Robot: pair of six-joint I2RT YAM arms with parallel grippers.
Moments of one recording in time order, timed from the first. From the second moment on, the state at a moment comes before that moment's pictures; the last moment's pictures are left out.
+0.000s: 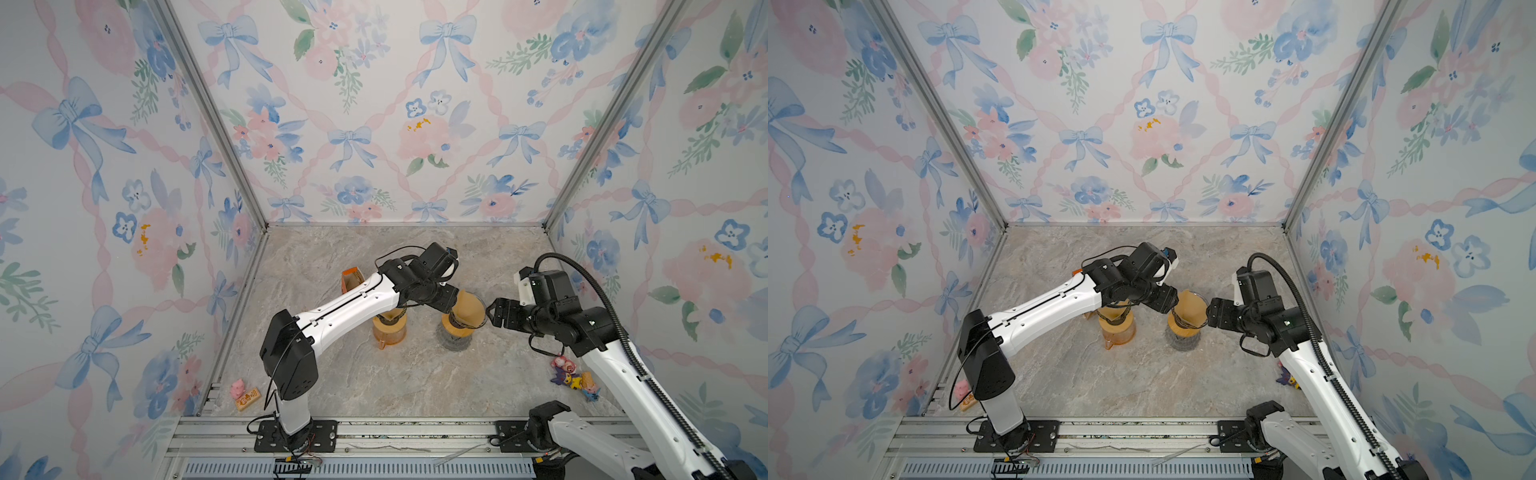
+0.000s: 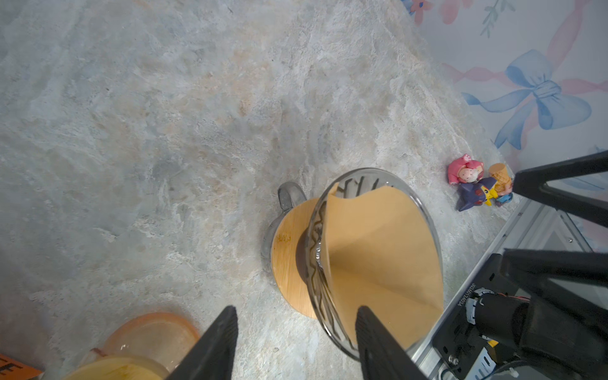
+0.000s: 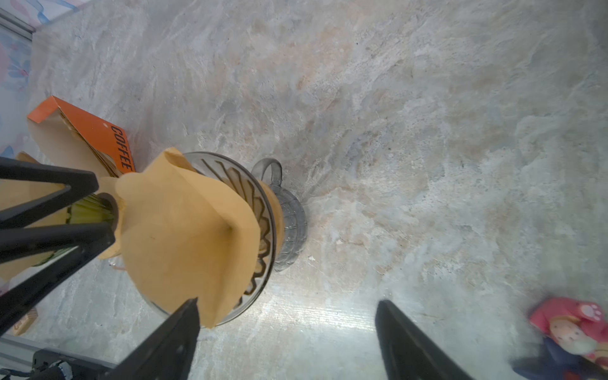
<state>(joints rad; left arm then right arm) -0.90 1.80 1.68 -0.79 0.07 -0.34 0.31 0.96 1.02 -0.99 -0.08 0.45</state>
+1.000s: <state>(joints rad) -0.85 1.87 1.70 -0.79 0.11 -0.36 0.24 1.04 0.91 -0.78 -0.34 0.52</state>
